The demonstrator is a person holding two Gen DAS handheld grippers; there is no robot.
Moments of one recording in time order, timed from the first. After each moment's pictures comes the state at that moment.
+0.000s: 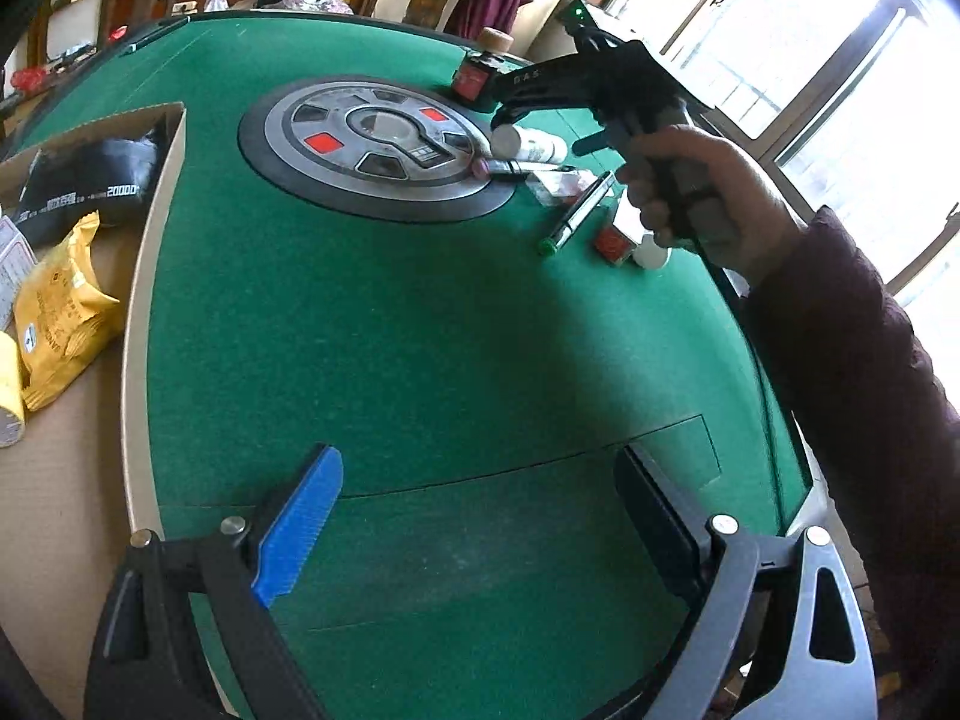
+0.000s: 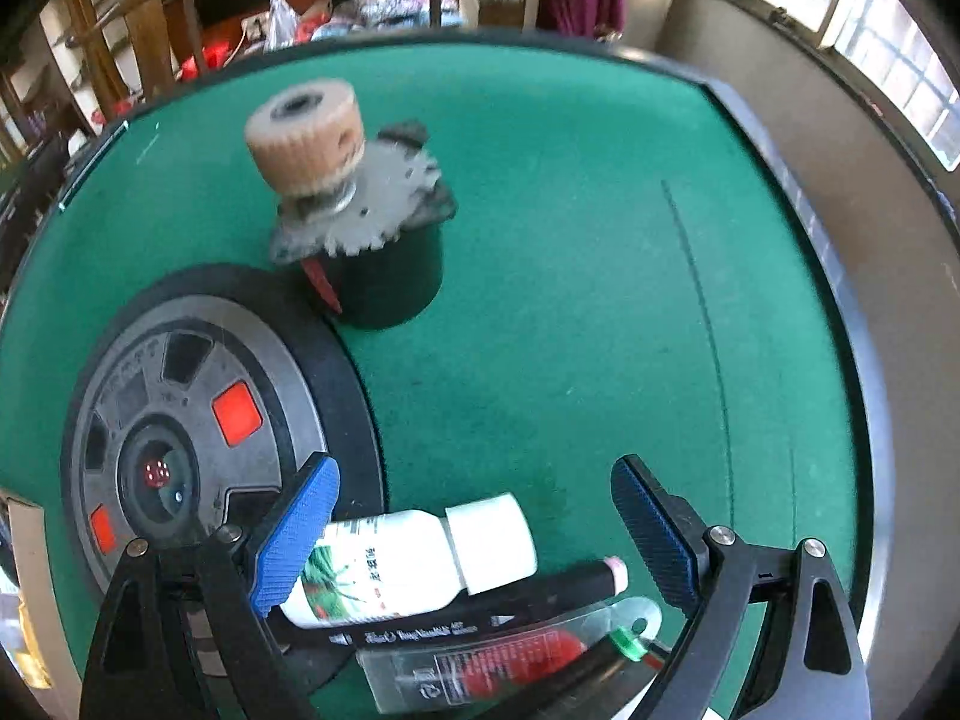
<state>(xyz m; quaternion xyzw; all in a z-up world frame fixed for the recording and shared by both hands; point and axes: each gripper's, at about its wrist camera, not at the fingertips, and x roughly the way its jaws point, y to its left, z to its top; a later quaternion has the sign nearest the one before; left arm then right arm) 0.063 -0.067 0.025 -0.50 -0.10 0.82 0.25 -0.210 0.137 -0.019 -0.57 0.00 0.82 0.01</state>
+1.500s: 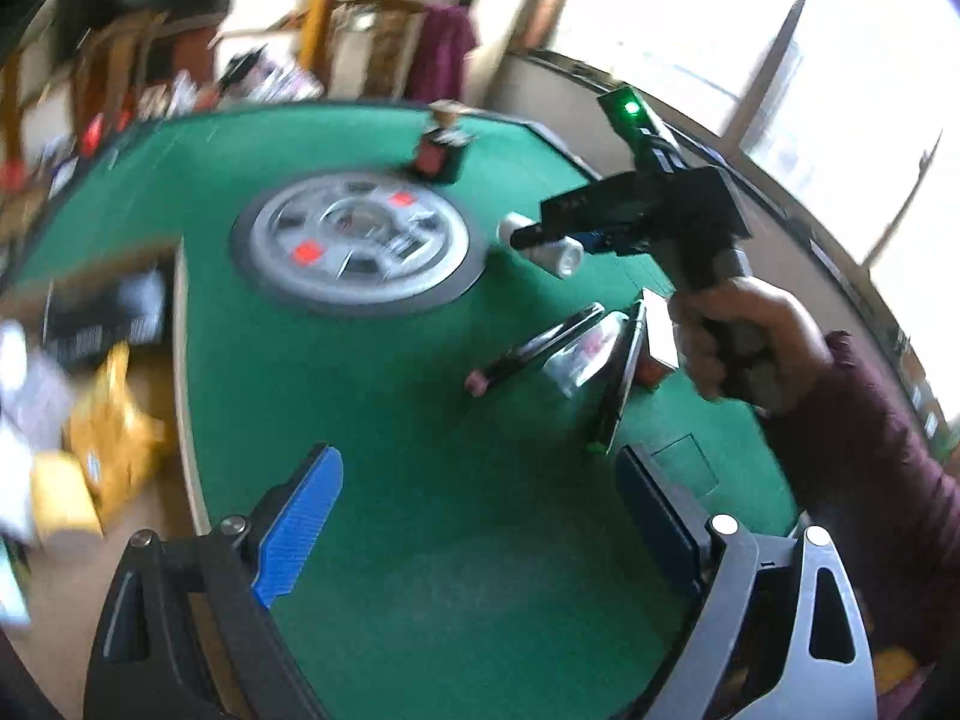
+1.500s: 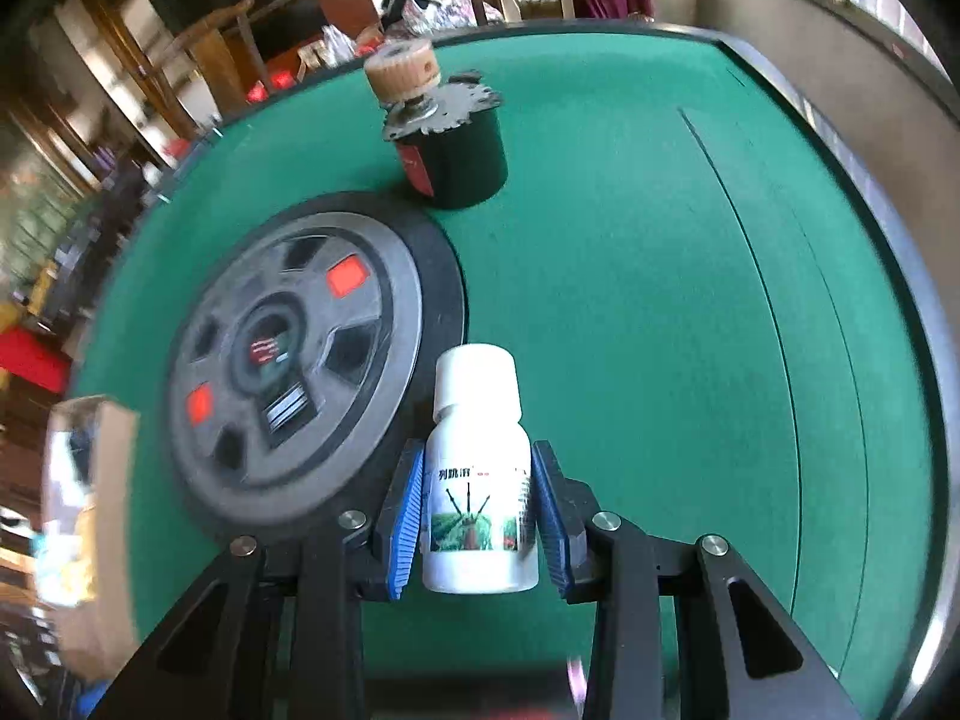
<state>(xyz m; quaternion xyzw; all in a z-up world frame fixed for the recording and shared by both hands) 0.062 -0.057 0.066 -0.42 -0.01 0.86 0.28 -0.105 0.177 0.010 -0.52 0.11 0.84 -0.08</state>
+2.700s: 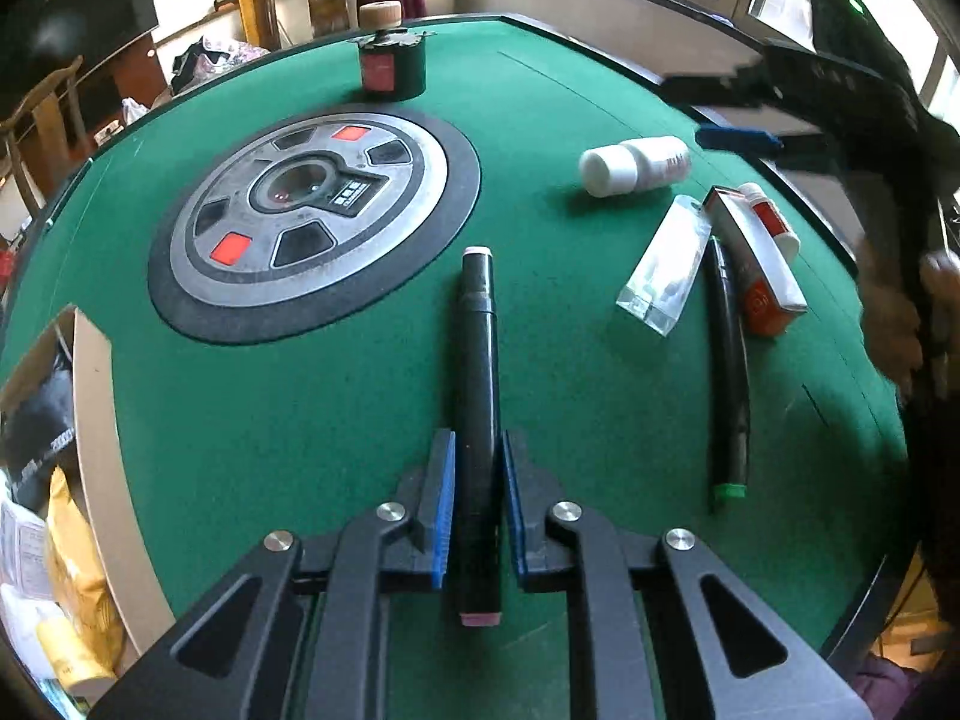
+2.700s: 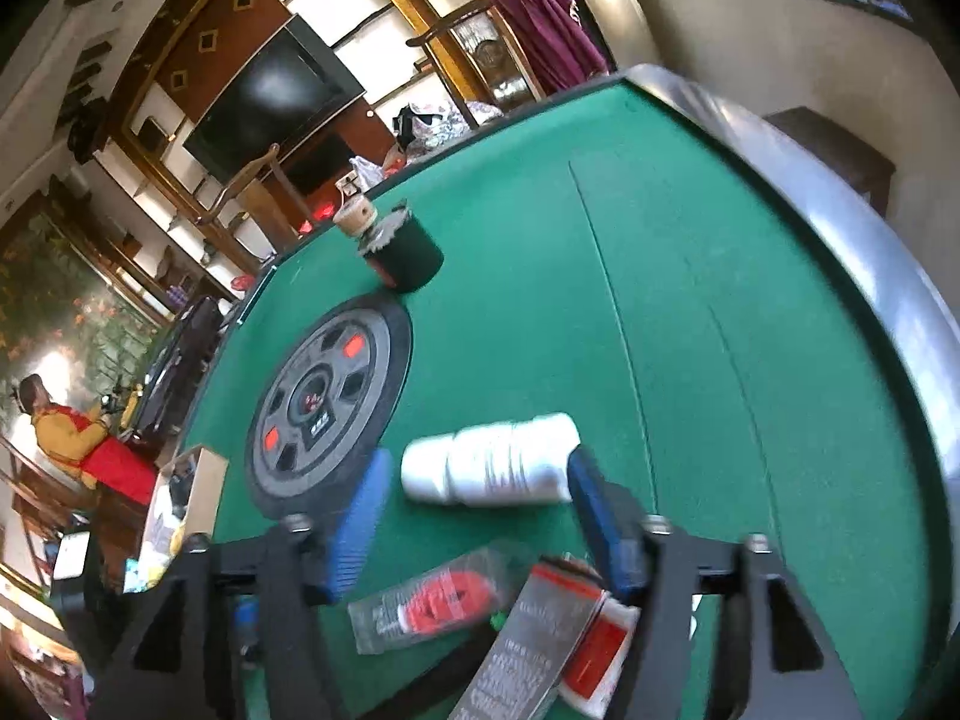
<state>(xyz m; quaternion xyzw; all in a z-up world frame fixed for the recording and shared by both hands) 0.002 0.004 0.006 -0.50 0.12 0.82 0.26 -0.047 0.259 0.024 -0.42 0.20 0.88 -0.10</state>
